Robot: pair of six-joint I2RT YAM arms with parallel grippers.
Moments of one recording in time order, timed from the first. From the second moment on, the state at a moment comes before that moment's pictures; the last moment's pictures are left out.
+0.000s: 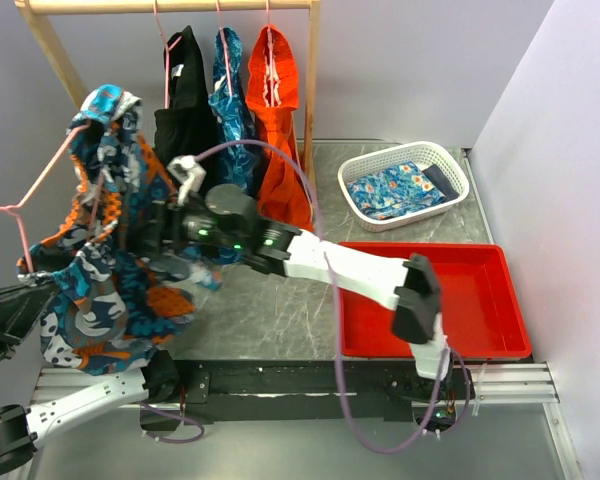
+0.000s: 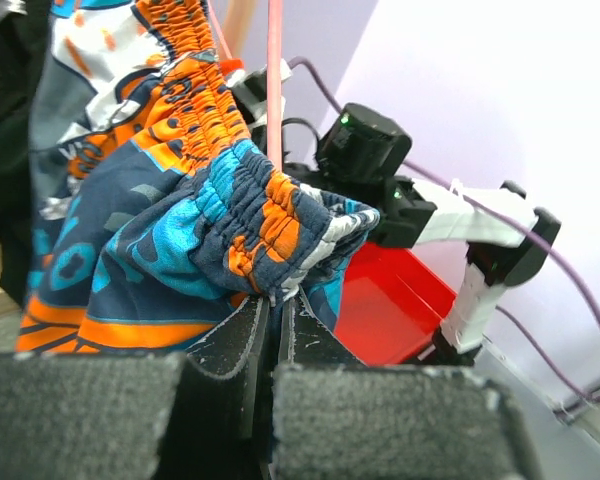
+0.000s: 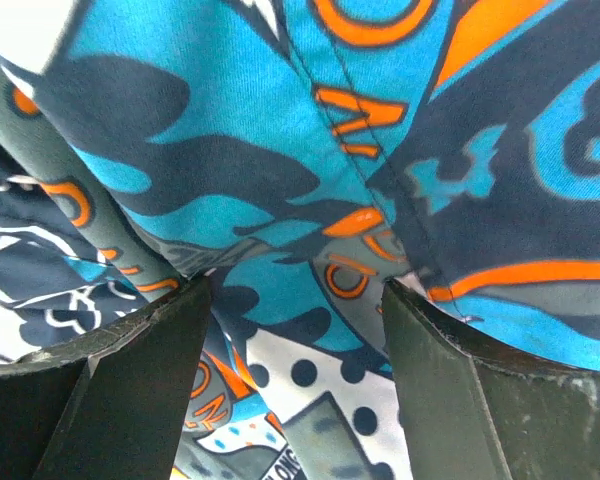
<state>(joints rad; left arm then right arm) -1.02 0.35 1.74 -1.14 -0.36 -0.34 1.16 1.92 1.84 0.14 -0.21 0.70</state>
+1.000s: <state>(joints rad) -0.92 0.36 1.69 -1.12 -0.63 -0.28 1.21 2.14 2.04 -0.10 0.00 0.69</state>
